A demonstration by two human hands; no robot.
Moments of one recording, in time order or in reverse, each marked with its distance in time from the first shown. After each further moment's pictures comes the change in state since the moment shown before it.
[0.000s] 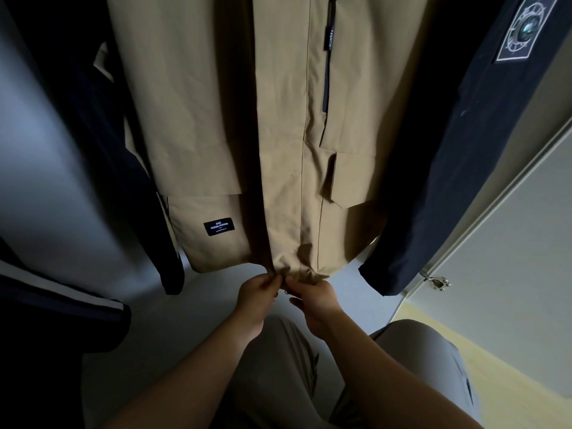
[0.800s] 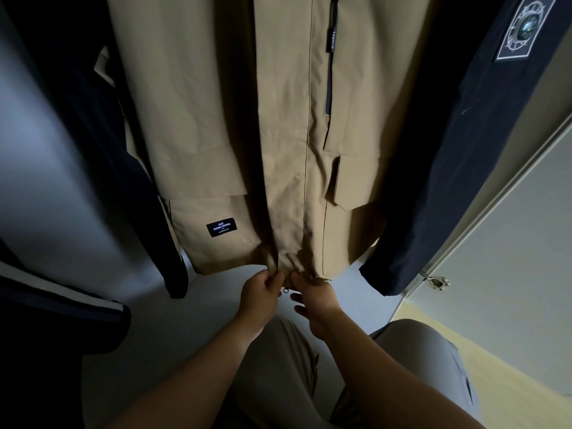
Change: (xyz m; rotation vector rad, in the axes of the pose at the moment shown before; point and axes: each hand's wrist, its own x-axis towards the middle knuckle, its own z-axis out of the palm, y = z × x) left_hand -0.004 0.009 0.005 0.280 0.059 0.183; right_hand 0.007 0.005 -0.001 -0.071 0.074 0.060
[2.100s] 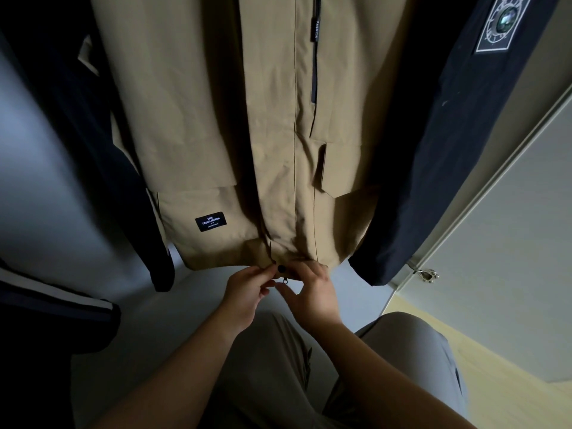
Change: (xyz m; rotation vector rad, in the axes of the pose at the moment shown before) left_hand -0.001 0.000 -0.011 -0.487 -0.185 -0.203; right_hand -0.027 0.002 -0.017 -0.957 0.190 -0.860
